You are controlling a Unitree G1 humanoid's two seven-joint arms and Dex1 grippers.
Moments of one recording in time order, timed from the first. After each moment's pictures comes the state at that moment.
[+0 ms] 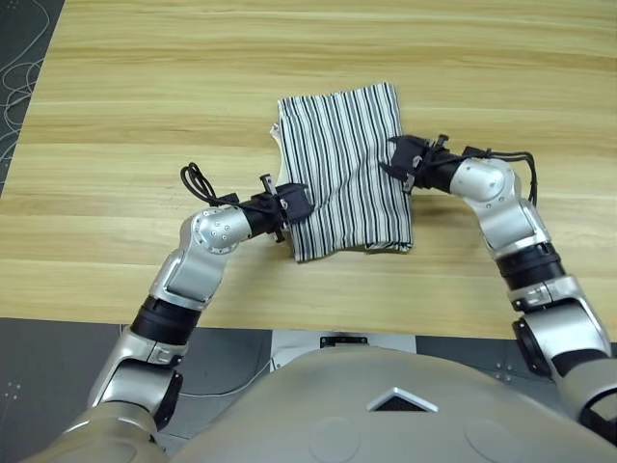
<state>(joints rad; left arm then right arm) -0.02 0.55 -0.36 -0.17 0.25 0.23 -0.72 -0.28 -0.41 0.36 0.19 -0.28 0.03 0.69</state>
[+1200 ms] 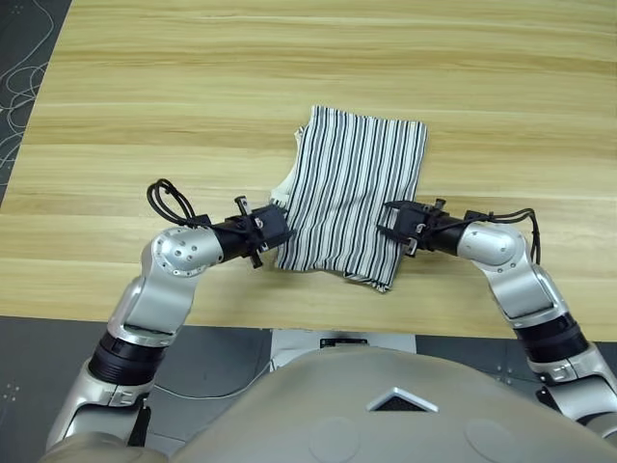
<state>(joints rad) 0.10 0.69 -0.24 -0.43 0.13 0.44 -0.80 0.02 -0.52 0.40 -0.19 -0.24 0.16 0.74</state>
